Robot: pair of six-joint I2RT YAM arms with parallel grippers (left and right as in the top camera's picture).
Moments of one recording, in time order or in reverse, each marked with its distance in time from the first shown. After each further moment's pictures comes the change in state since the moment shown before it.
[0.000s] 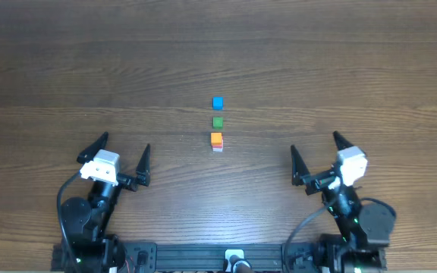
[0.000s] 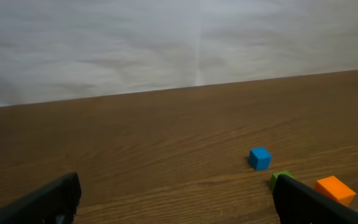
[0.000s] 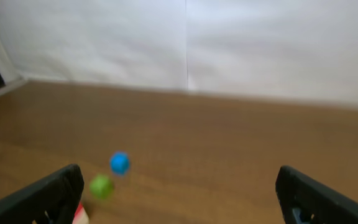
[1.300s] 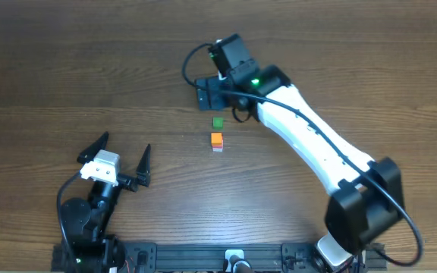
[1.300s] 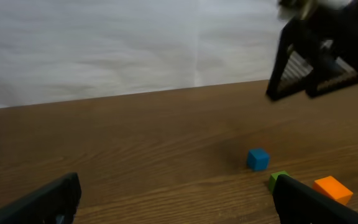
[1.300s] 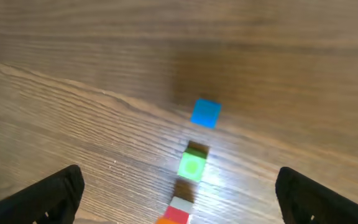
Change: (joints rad) left arm 0.000 -0.003 0.000 0.001 0.007 0.000; right arm 0.642 1.760 1.304 -0.583 0.379 0.320
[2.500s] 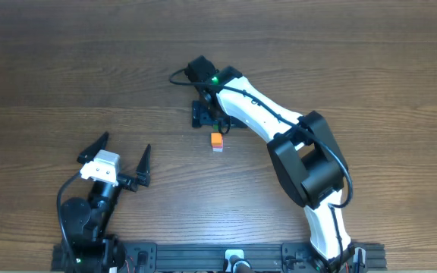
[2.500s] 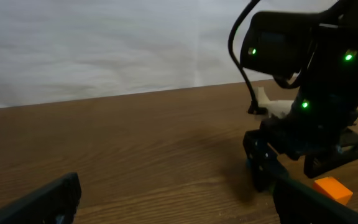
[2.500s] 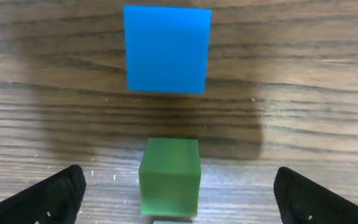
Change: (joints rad) left arm 0.000 0.000 0.000 0.000 0.000 0.000; right arm 0.054 0.377 0.124 -0.173 0.037 0.253
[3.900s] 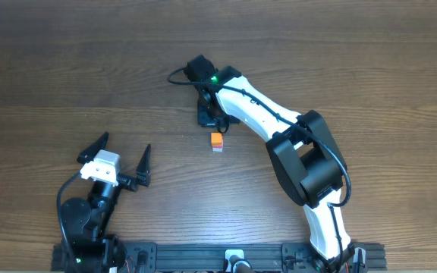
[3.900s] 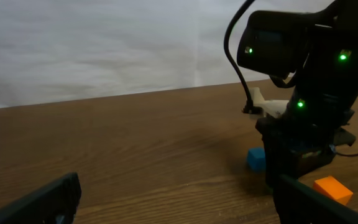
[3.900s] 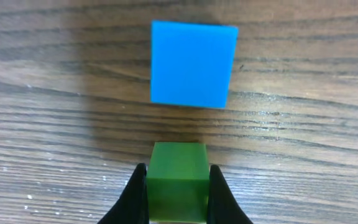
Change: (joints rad) left arm 0.000 0.000 0.000 0.000 0.000 0.000; right arm -0.002 0.006 0.019 0.011 -0.016 -0.026
